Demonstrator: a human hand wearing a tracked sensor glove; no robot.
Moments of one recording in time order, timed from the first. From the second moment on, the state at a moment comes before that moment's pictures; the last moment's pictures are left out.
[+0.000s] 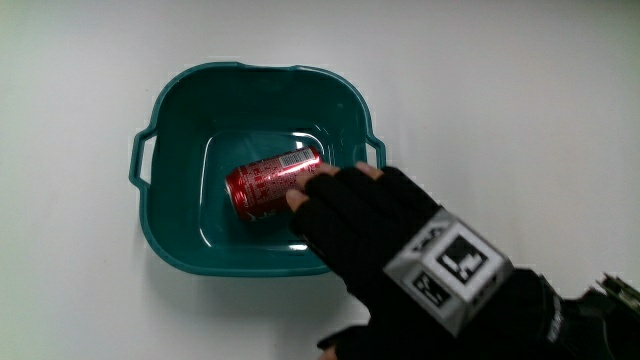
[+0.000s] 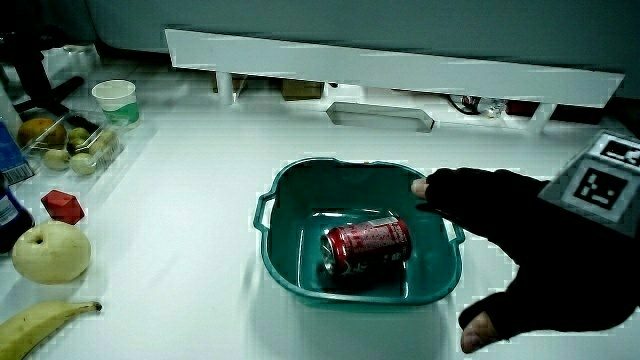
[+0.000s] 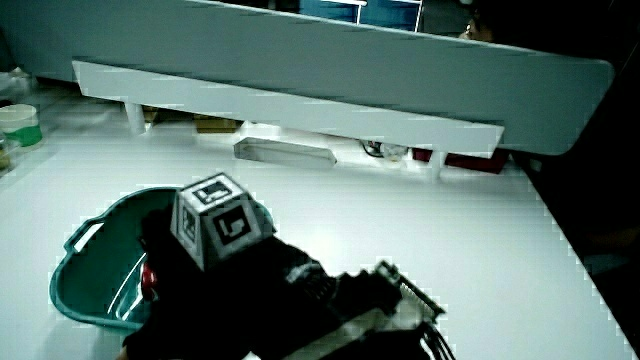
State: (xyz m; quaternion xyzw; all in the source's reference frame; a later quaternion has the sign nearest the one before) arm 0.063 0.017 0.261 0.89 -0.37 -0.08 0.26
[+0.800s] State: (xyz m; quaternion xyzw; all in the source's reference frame) arm 0.009 -0.045 0.346 0.91 -0.30 -0.05 0.27
